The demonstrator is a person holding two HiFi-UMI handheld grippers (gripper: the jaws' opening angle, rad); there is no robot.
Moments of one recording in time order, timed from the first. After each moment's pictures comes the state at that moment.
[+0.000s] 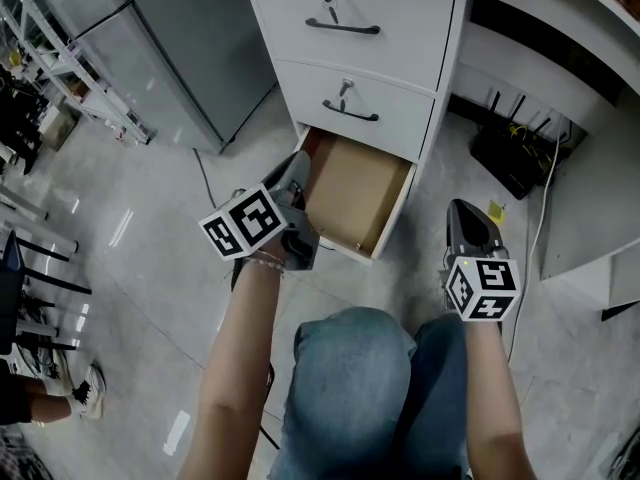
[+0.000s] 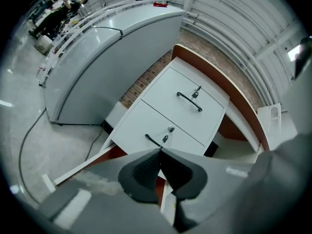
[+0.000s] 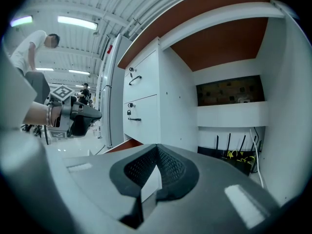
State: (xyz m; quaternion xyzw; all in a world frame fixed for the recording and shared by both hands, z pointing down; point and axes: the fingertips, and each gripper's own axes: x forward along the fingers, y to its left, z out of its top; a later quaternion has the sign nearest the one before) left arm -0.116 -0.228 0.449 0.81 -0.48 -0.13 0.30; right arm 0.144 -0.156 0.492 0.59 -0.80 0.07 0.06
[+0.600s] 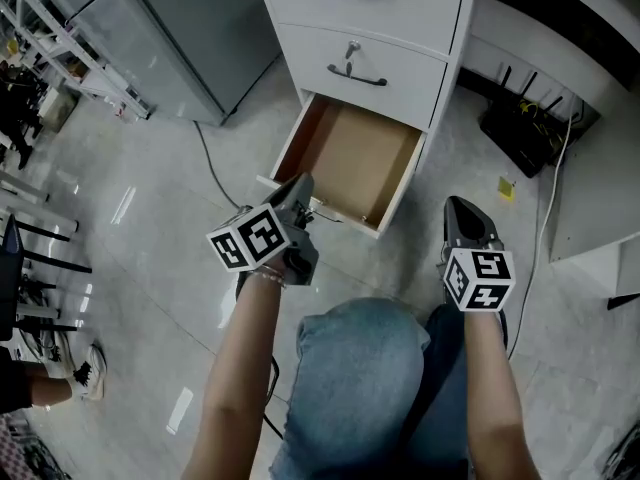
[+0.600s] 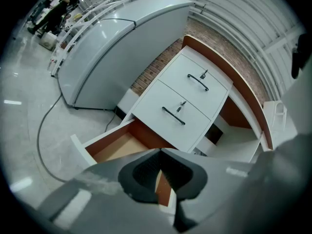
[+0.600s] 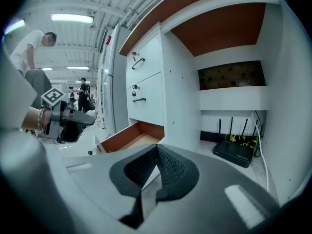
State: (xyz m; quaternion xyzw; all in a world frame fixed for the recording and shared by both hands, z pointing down) left arm -0.125 -0.173 0.540 0.80 -0.49 -0.07 0.35; right arm 0.134 -0.137 0.557 0.58 -0.80 0.12 0.10
